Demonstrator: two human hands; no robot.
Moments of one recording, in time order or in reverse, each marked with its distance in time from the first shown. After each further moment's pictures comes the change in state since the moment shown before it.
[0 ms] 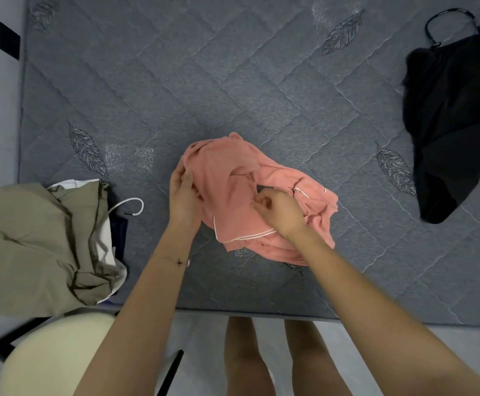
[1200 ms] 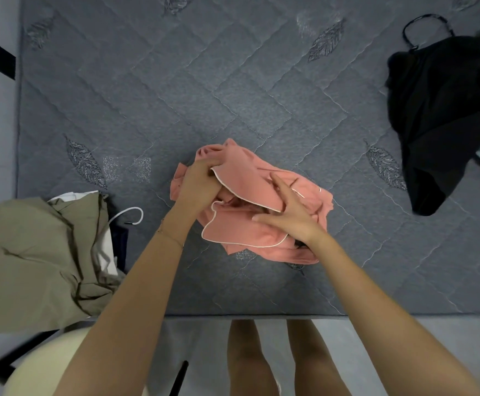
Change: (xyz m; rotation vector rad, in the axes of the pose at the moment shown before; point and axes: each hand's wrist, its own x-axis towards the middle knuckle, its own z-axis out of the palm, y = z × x) left_hand -0.011 0.041 0.028 0.878 -0.397 0.340; right_hand -0.030 0.000 -0.029 0.333 -0.091 0.055
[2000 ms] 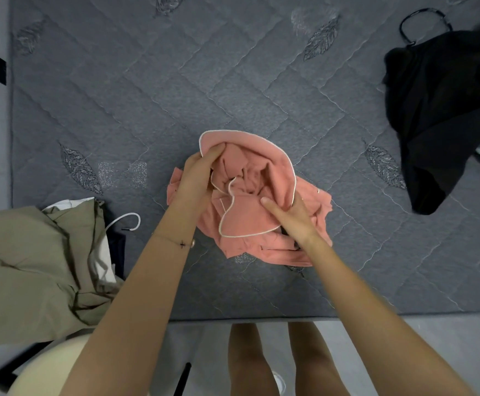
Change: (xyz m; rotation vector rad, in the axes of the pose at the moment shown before) left_hand 0.021 0.020 0.009 -0.793 0.042 -0.283; right_hand 0.005 0.002 0.004 0.315 0.235 0.180
